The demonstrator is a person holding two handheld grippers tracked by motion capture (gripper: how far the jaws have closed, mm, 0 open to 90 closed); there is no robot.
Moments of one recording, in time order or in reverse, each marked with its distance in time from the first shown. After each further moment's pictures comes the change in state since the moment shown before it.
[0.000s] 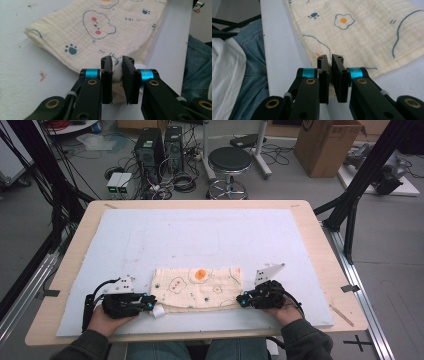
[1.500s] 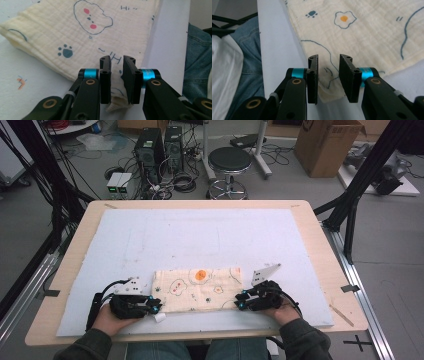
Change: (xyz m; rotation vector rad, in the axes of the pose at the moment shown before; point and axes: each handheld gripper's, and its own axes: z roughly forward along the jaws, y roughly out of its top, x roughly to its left) left arm -0.002 0.001 0.016 0.084 -0.048 0.045; right arm -0.002 0.000 0.009 0.026 0.005 -0.002
